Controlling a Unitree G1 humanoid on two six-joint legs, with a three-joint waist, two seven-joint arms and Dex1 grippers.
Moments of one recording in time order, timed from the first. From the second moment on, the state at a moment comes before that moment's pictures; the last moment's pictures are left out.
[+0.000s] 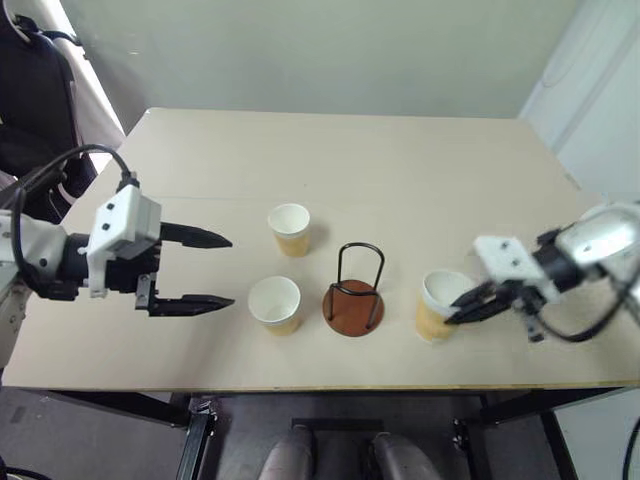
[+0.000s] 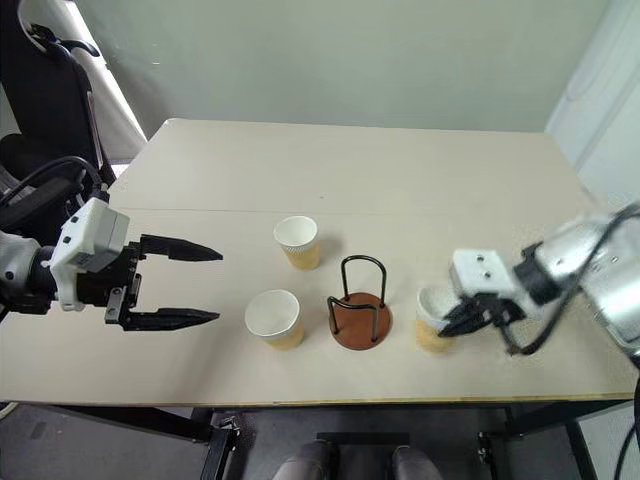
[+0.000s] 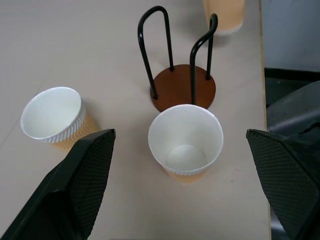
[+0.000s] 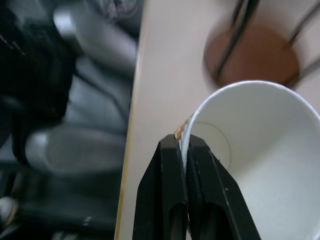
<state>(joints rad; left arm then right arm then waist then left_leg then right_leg) -0.31 1.17 0.30 -0.22 -0.60 0.48 -1.40 -0.74 -1.12 0.17 -0.34 0.48 0.62 1.58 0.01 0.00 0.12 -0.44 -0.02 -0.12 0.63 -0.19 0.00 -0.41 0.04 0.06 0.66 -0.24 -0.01</state>
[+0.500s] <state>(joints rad) -0.31 1.17 0.31 -0.22 -0.60 0.48 -1.38 -1.11 -0.92 0.29 -0.16 0.48 0.52 1.61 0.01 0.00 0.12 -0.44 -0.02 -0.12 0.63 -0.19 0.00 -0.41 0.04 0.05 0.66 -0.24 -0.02</state>
